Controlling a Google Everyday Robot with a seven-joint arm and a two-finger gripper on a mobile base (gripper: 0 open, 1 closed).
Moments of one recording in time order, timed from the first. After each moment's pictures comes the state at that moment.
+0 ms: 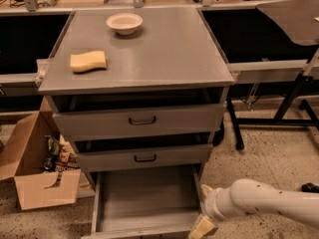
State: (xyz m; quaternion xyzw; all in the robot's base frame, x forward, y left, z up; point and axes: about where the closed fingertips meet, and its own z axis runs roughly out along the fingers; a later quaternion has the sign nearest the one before) arm 0.416 -0.153 0.440 -0.52 0.81 0.14 0.21
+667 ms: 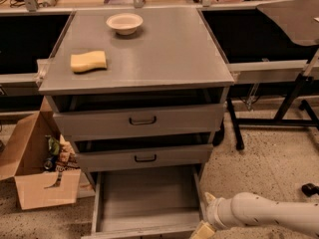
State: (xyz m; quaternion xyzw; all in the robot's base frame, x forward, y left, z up) arm 0.416 -0.168 0.377 -0.48 0.84 0.14 0.23
